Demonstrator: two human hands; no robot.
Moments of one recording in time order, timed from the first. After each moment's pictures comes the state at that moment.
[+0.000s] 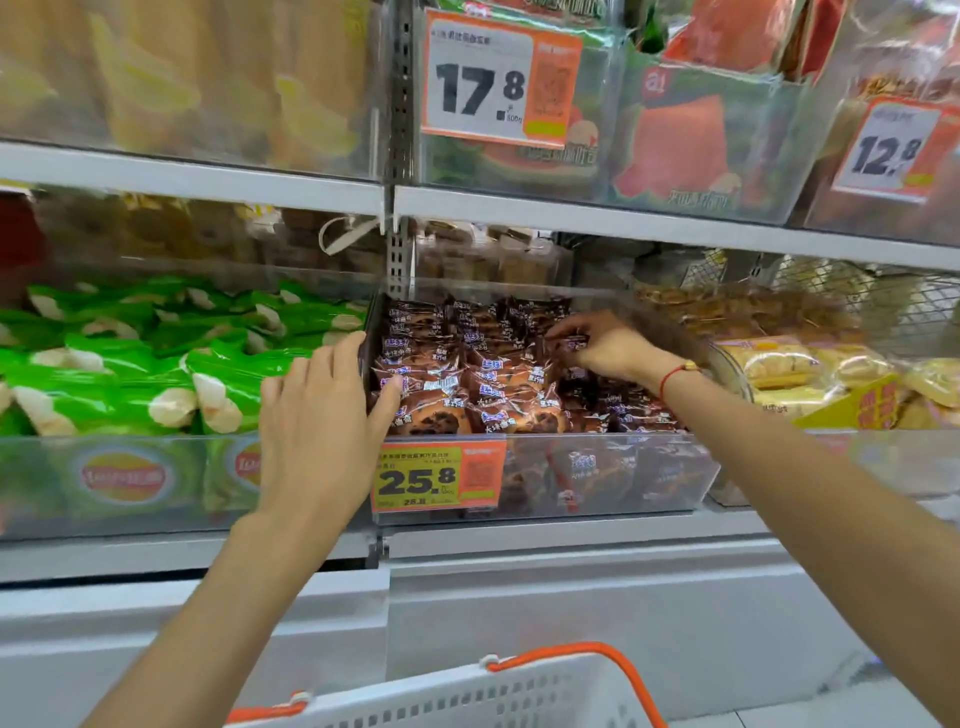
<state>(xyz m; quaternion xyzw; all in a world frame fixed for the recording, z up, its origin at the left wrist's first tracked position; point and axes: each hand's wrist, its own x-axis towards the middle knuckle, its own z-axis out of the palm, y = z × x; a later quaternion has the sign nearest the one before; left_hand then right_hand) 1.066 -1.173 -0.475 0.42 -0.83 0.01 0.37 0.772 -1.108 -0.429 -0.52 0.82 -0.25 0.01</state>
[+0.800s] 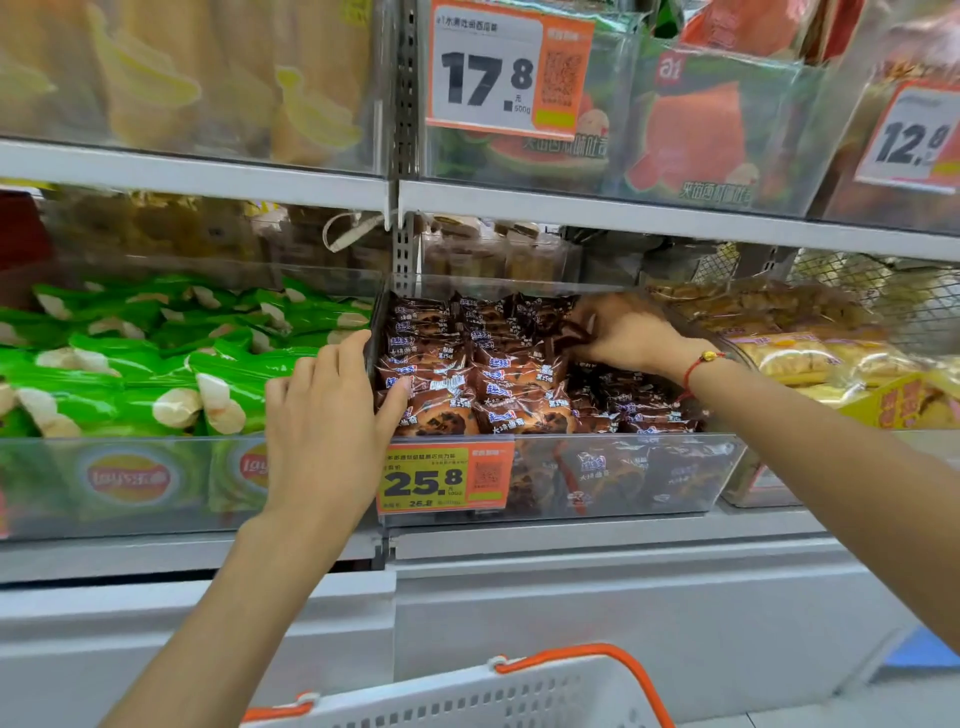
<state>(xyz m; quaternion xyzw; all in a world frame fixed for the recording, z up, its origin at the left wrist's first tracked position) 1.066 -1.169 -0.473 0.43 -0.83 -0.01 0.37 0.766 -1.103 -0.416 -0.55 0.81 -0.12 -0.13</state>
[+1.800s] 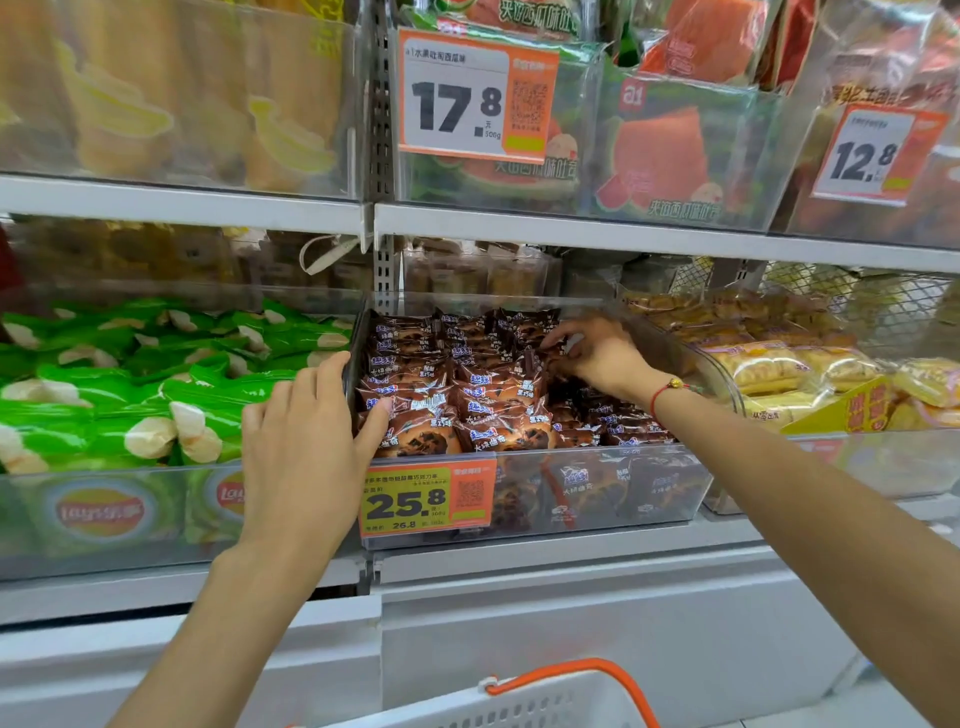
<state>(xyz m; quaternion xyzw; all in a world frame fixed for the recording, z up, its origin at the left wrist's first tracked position) 1.066 -1.168 -0.472 0.42 -0.83 -0.02 0.37 0.754 -1.110 -0.442 -0.52 0.80 -0.29 -0.06</state>
